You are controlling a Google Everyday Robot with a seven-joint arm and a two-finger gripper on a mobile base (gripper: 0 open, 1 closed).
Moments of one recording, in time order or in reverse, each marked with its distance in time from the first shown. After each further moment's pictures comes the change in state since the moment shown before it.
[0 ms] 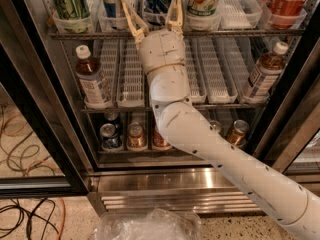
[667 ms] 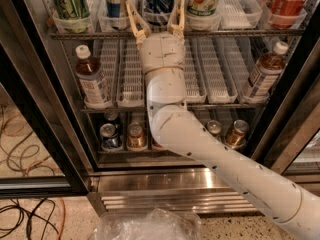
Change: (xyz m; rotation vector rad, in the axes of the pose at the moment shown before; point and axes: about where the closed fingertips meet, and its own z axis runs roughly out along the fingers) arm 0.008 -0.011 -0.004 0.093 0.032 -0.022
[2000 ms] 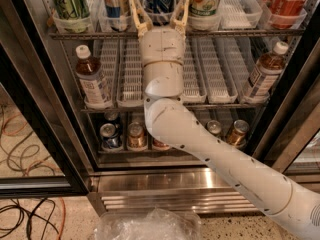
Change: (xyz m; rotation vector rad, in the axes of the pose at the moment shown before) arm 0.006 -0.011 0.012 0.086 0.003 -0.010
